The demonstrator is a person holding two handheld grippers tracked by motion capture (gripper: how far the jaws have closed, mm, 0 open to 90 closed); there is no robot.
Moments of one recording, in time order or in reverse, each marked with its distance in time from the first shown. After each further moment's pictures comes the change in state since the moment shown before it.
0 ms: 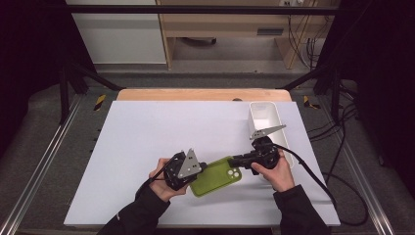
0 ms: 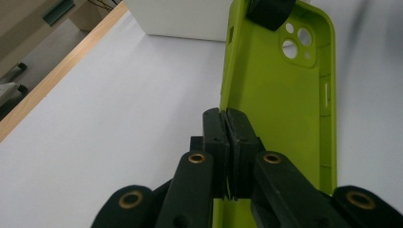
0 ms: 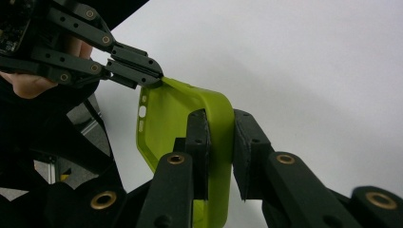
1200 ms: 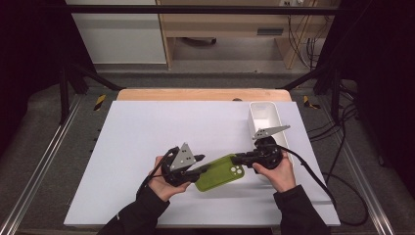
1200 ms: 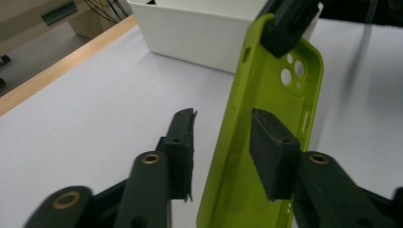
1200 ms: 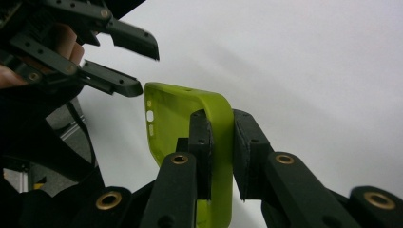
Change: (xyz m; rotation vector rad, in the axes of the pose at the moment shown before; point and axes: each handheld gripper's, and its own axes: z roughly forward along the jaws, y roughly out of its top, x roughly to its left) left arm 0.014 -0.004 -0.003 -0.140 -0.028 -0.194; right arm 0.004 0.000 -0.008 -0.034 -0.074 -0.036
